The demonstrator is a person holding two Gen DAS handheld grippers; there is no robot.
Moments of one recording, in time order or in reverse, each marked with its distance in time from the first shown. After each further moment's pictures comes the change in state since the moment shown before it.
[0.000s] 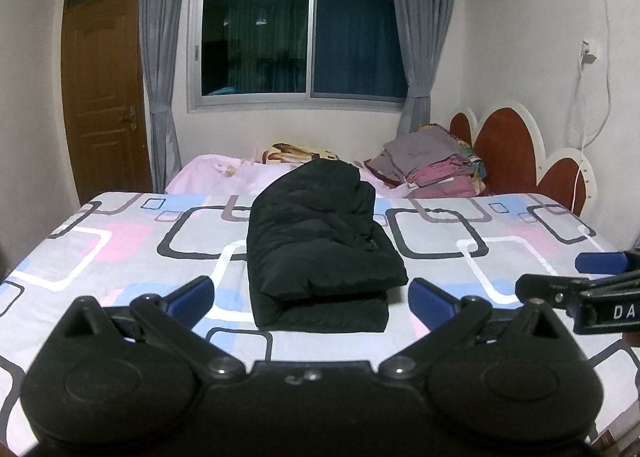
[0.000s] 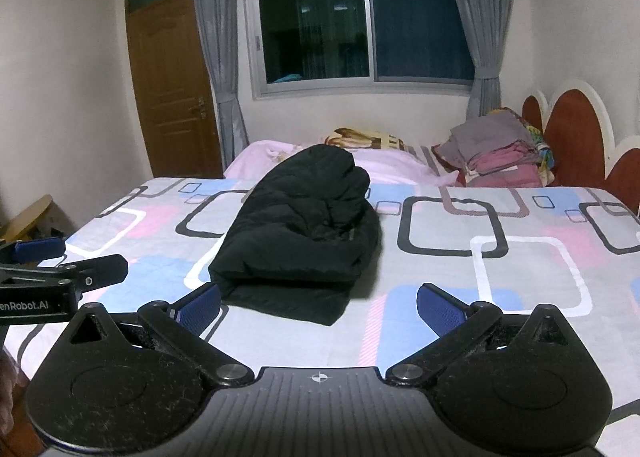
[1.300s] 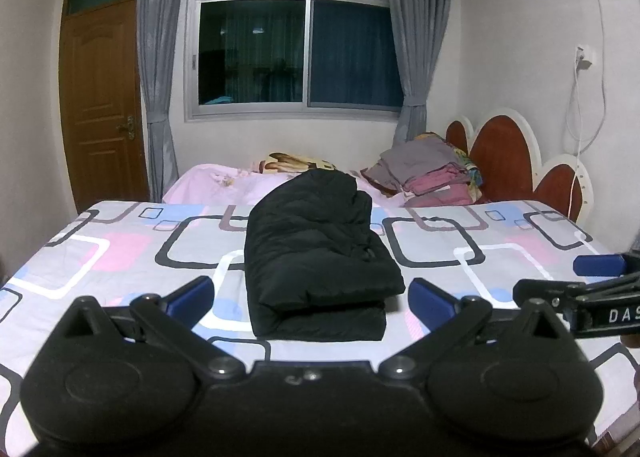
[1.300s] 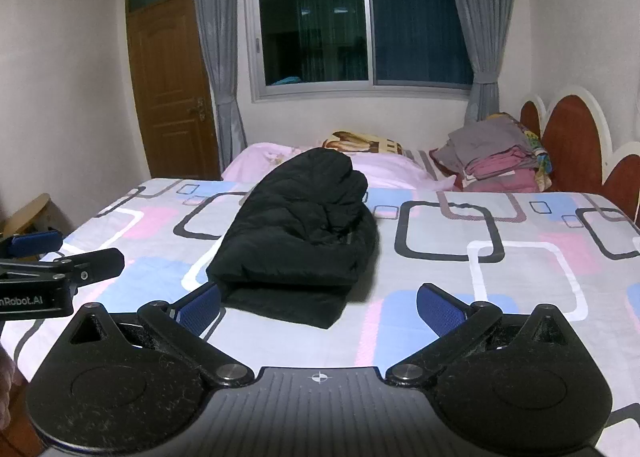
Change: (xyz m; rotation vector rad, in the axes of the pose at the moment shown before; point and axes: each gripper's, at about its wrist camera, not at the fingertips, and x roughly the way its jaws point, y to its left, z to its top) left arm -0.007 0.007 0.001 0.003 -0.028 -0.018; right arm -0.005 0.002 0.004 -0.011 -0.003 -0.010
